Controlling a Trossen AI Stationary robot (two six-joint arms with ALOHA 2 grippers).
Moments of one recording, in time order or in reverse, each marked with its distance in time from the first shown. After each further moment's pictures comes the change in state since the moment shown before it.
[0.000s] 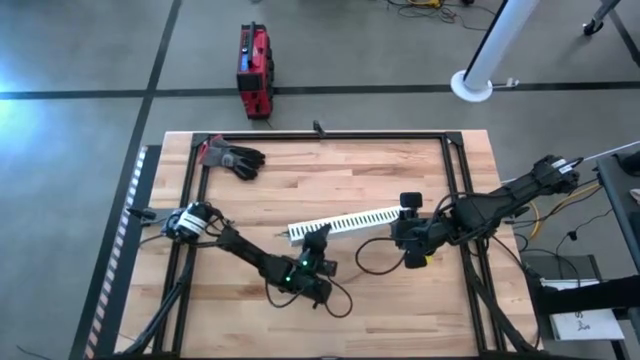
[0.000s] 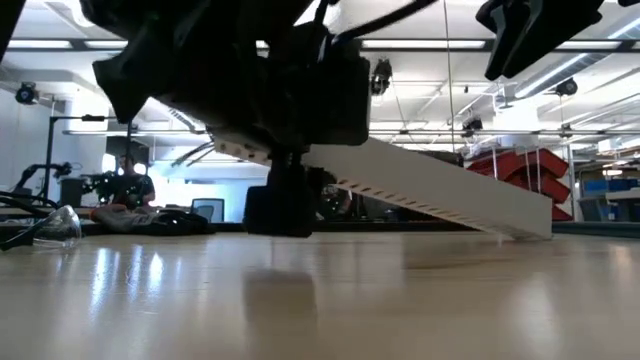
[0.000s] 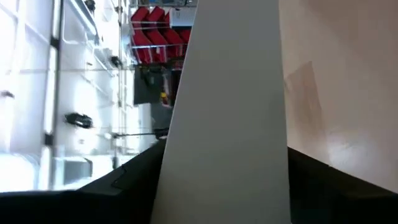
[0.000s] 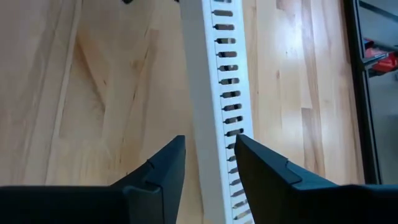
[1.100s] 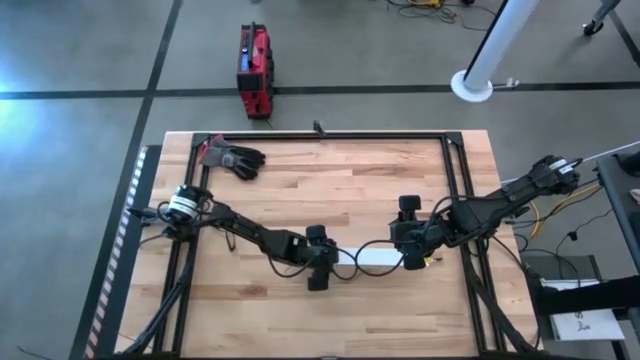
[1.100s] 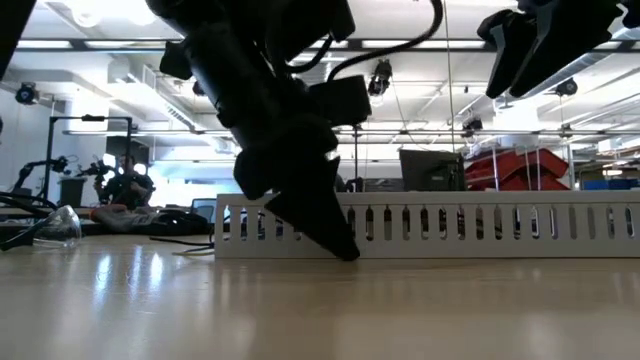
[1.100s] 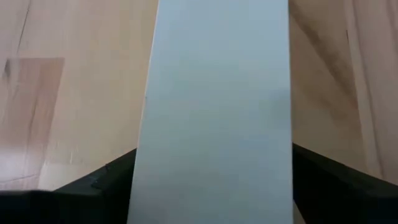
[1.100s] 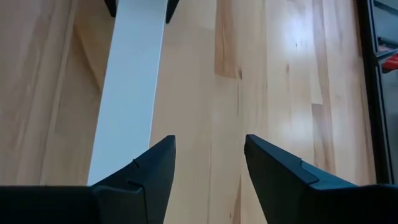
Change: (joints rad) left arm 0.158 -0.122 -0.022 -0.277 1.142 -0.924; right arm -0.002 0.002 -0.067 0.051 -0.009 -0.001
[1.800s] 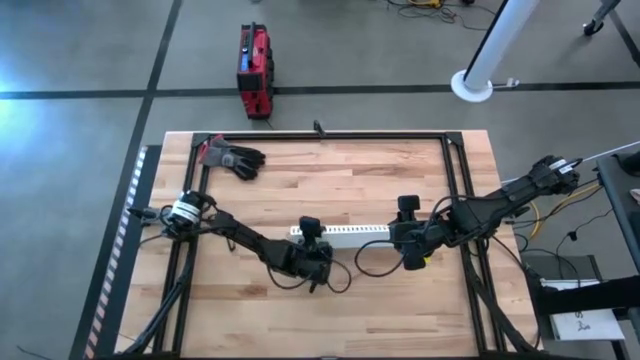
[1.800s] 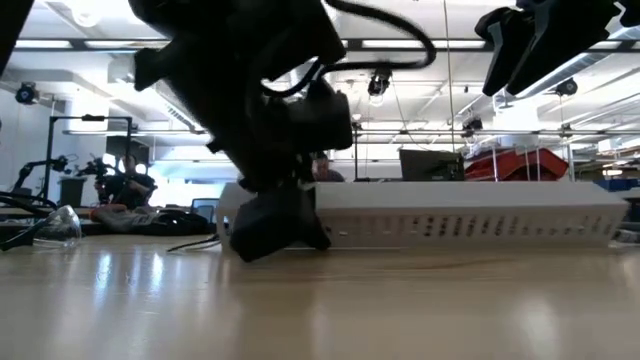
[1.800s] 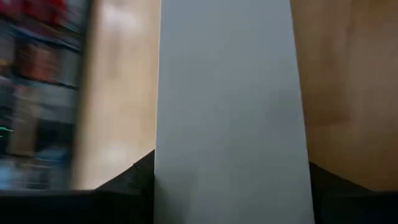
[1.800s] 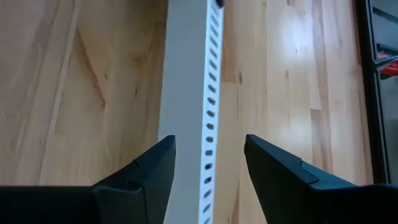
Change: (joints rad) left arm -0.046 0.038 -0.005 -0.086 -0.557 0.240; right arm 0.000 -0.001 -0.001 0.020 0.000 -0.027
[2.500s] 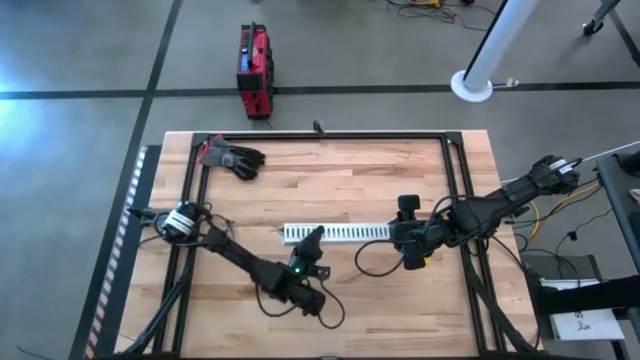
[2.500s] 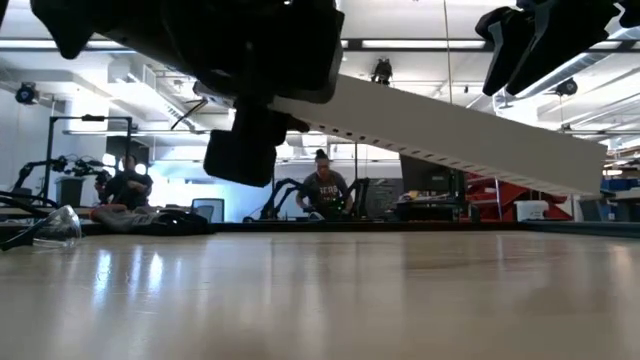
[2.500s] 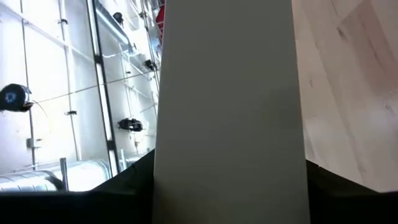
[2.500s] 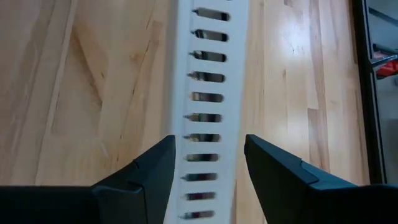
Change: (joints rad) left arm -0.173 0.002 0.074 0.060 -0.751 0.729; right arm 0.000 -0.002 0.001 -0.005 0.009 -0.001
